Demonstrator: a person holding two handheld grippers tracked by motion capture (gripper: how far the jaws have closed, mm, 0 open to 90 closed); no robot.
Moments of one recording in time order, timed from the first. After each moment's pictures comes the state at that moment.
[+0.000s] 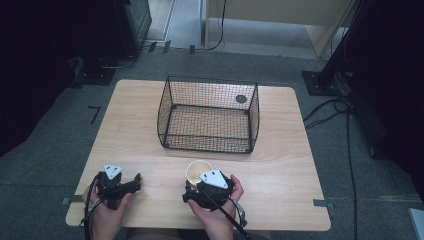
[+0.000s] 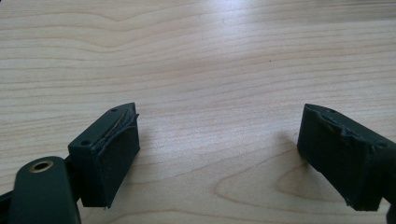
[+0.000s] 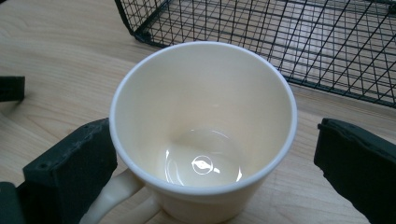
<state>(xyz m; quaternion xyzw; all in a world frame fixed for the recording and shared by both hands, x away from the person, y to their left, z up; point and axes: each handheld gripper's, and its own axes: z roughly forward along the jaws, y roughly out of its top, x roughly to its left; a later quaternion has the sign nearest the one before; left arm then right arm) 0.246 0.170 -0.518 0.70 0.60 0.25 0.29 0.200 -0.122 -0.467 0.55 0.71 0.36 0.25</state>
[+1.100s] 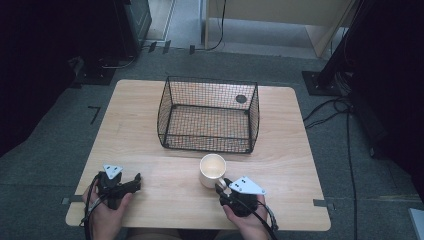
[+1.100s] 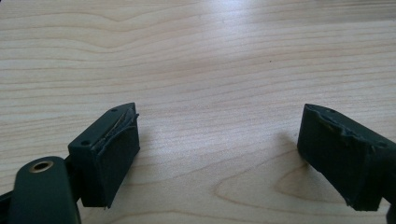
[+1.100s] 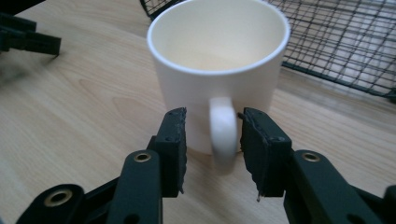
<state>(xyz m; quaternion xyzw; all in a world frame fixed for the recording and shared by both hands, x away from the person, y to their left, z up) 0.246 0.170 -0.518 0.70 0.60 0.25 0.29 0.184 -0.207 -0.480 0.47 0.75 0.43 0.19</state>
